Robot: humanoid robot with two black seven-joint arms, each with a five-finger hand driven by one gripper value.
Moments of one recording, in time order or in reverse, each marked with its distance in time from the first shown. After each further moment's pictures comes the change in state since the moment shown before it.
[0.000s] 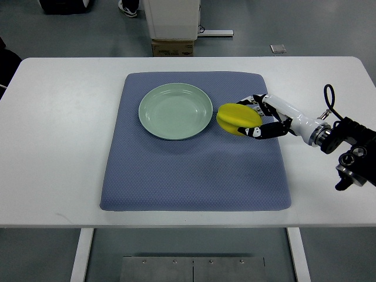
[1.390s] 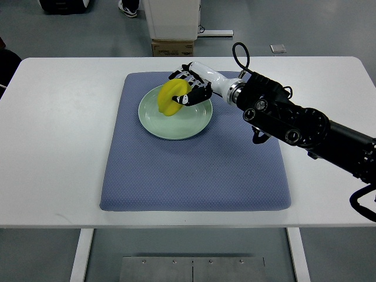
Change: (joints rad) left arm 0.000 0.000 0.000 0.000 0.000 0.000 0.000; right arm 0.390 0.518 -0.257 -0.535 0.056 -0.026 -0.114
